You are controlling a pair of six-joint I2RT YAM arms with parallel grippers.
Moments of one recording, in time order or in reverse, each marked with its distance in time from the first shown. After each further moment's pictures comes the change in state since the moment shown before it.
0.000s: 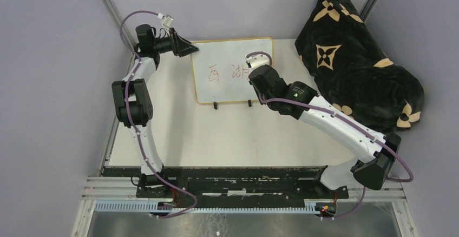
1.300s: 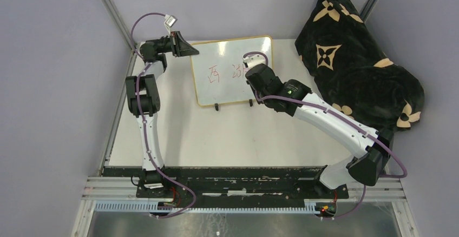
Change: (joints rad) left arm -0.013 0.340 0.229 1.248 0.272 -1.350; right arm -0.019 0.051 0.000 0.020 -0.034 0.000
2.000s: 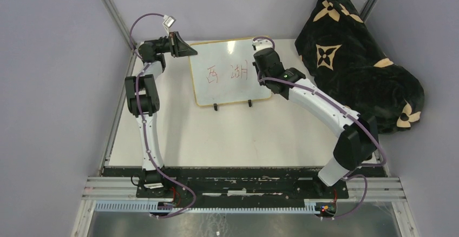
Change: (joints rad) left arm 0.019 0.018 0.022 0.002 0.014 0.001; right arm -0.179 0.122 -0.021 0.247 -0.039 -0.060
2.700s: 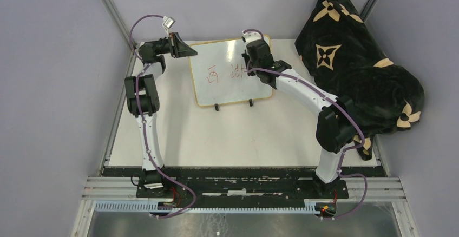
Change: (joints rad) left arm 0.006 0.000 -0.025 0.002 -0.014 0.001; right arm -0.082 0.263 0.148 0.220 -0.193 -0.020
